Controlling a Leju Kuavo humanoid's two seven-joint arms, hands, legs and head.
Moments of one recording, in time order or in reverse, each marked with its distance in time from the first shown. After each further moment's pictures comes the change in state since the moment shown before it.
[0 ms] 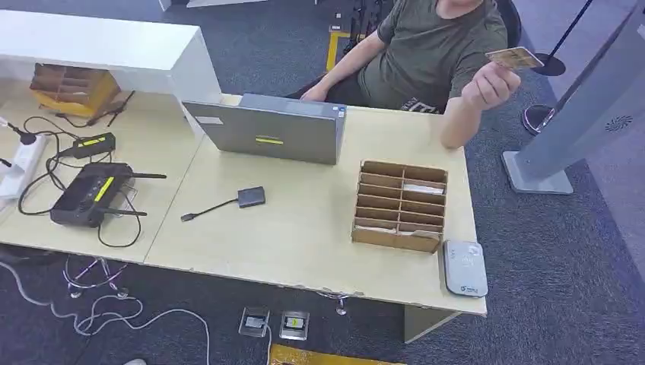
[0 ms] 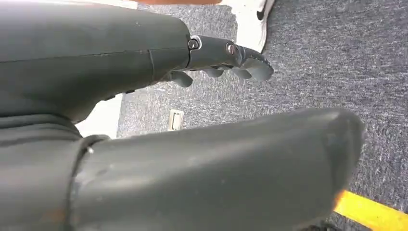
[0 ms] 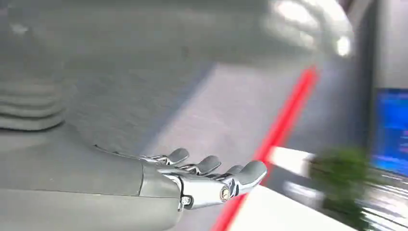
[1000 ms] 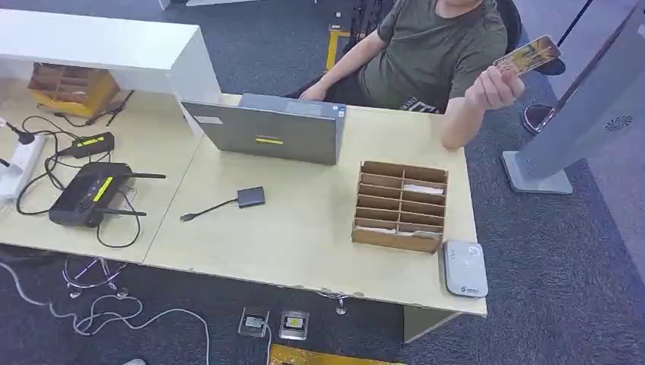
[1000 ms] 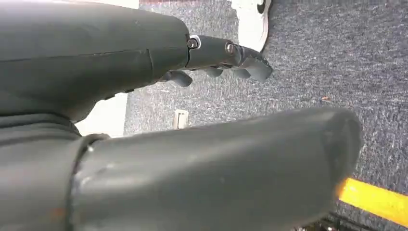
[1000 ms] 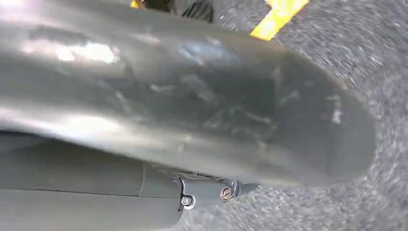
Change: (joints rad) left arm -0.002 -0.022 -0.025 0.000 -0.018 0.004 0.023; right arm 0.070 0.242 0.959 0.947 -1.105 0.005 -0.379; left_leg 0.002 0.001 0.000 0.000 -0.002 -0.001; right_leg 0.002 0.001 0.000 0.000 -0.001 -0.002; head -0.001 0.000
